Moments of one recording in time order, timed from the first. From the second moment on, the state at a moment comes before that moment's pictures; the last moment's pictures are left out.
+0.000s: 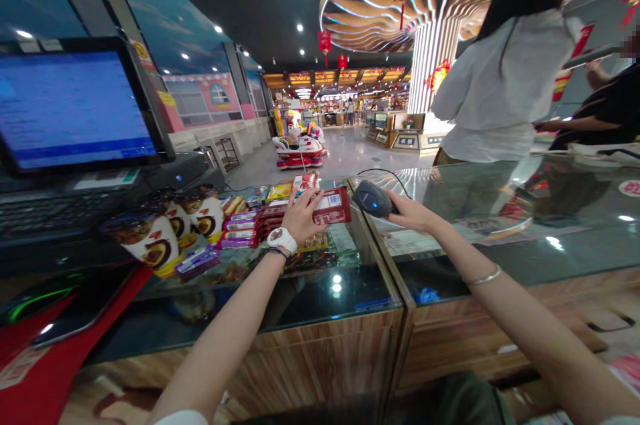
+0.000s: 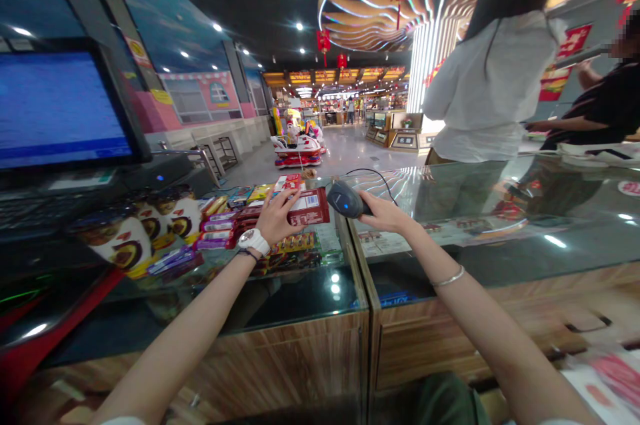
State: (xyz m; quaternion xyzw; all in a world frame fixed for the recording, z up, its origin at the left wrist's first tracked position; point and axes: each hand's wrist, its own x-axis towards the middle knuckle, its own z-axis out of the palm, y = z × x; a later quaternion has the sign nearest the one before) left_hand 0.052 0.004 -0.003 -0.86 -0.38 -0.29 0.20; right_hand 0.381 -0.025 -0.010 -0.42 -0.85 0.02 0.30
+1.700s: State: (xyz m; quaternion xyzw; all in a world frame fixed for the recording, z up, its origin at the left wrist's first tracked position) left_hand 0.242 -0.048 0.001 -0.88 -0.32 -0.34 0.10; right_hand 0.455 -0.109 -0.037 -0.42 -0.79 -0.31 0.31
